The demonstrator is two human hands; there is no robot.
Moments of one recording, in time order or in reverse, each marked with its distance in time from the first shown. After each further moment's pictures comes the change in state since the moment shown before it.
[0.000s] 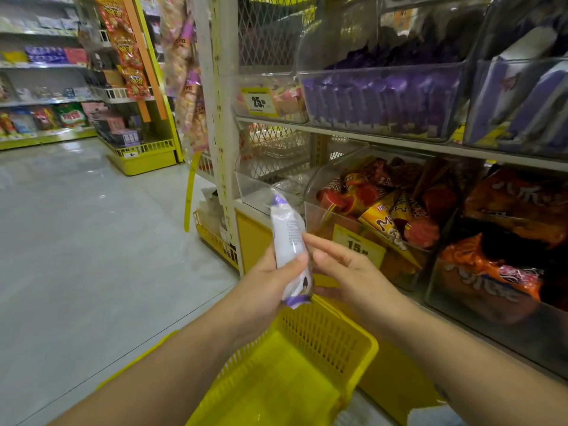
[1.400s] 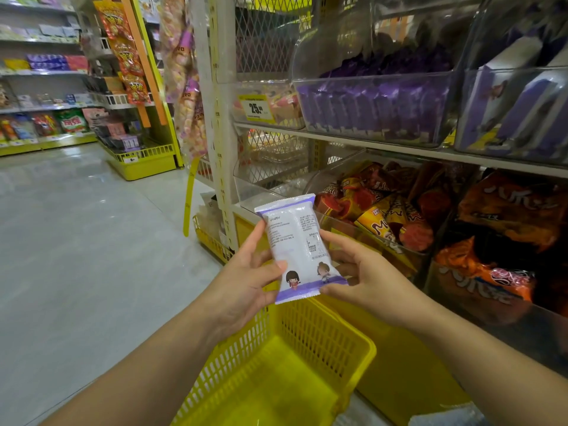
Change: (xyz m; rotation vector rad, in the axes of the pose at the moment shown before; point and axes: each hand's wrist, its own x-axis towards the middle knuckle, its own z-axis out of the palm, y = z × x) left_hand 0.011 -0.002 -0.028 -0.206 0.011 -0.041; right_hand -0.002 -0.003 -0.037 -0.472 -0.084 -0.167
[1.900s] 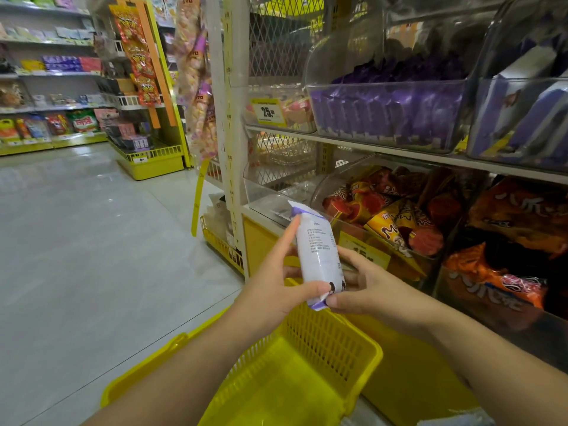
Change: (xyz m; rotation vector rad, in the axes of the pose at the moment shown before) left_hand -0.012 -0.004 0.017 0.538 -0.036 0.286; right_hand -0.001 0.003 0.003 0.354 -0.201 0.219
